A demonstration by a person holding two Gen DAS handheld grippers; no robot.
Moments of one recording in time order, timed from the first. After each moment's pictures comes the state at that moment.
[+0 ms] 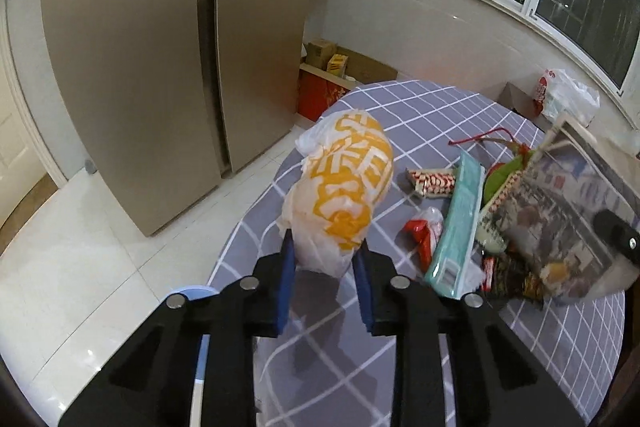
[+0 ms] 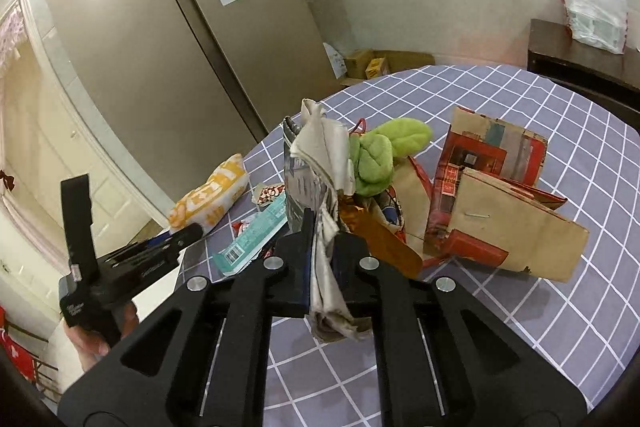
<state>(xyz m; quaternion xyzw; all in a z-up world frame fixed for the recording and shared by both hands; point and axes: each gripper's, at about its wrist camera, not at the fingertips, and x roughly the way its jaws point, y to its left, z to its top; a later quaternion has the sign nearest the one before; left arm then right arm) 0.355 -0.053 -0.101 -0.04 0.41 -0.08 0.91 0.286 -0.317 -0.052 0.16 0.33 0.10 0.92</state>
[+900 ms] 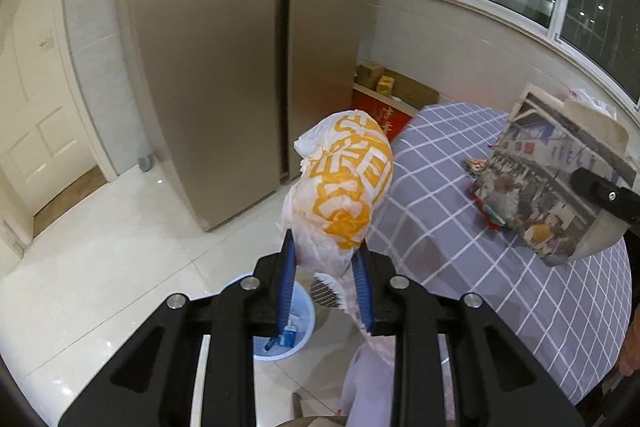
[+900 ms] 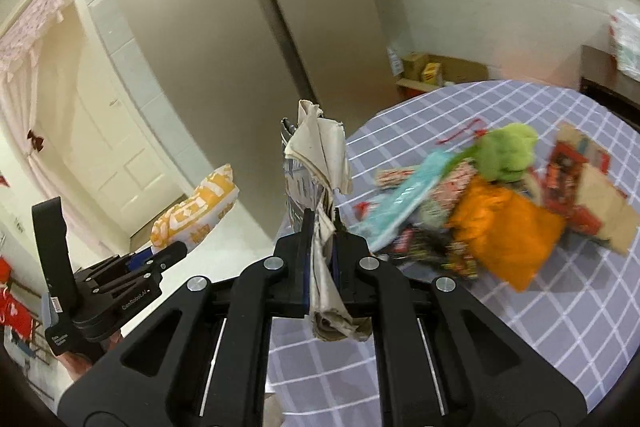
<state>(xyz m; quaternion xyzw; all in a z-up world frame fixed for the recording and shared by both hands) 0.258 0.045 -0.061 -0.04 0.37 0.00 0.93 0.263 -0.216 -0.025 0.12 0.33 0.18 0.92</state>
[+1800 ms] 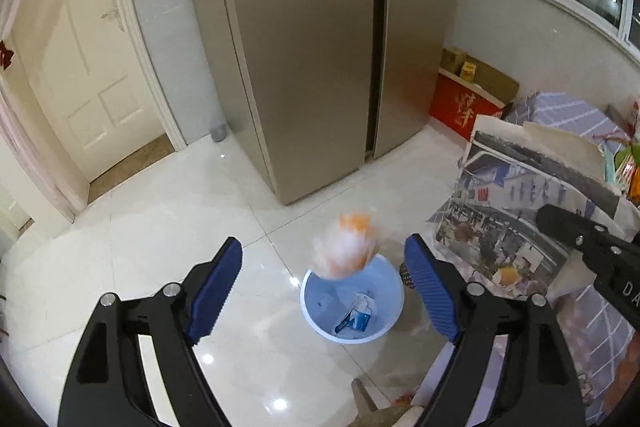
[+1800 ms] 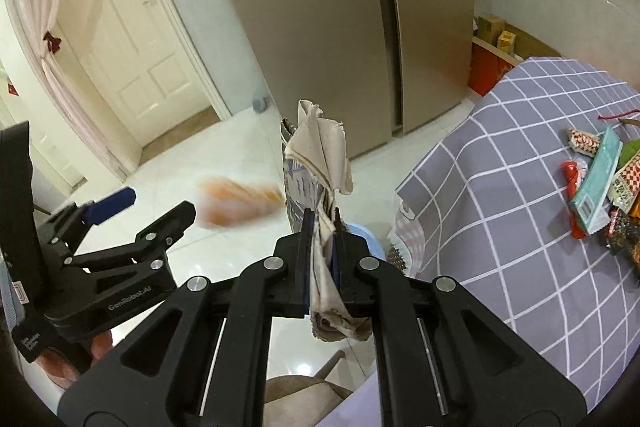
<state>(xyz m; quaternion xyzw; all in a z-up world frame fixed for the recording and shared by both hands) 0.257 0.137 -0.102 -0.03 0.42 0.12 0.90 0.290 -0.041 -0.085 0.01 0.42 0.25 0.87</state>
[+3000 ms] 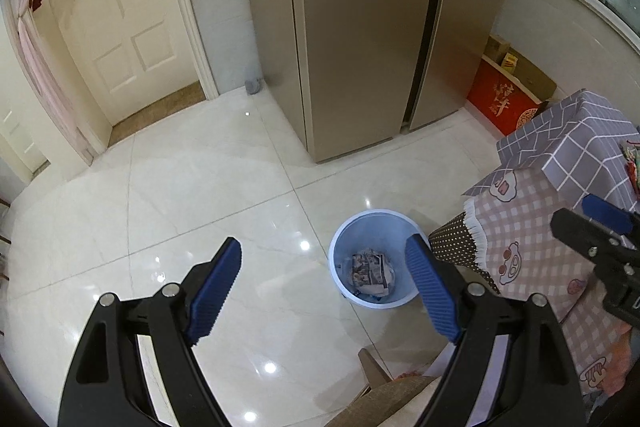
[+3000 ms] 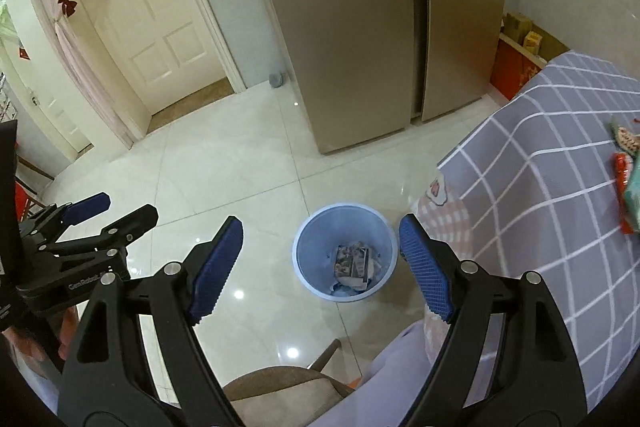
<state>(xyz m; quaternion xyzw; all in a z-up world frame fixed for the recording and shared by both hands) 0.211 0.186 -0.125 -0.07 0.45 0.18 0.87 0.281 -0.018 -0.109 -0.03 0.43 0.29 0.85</state>
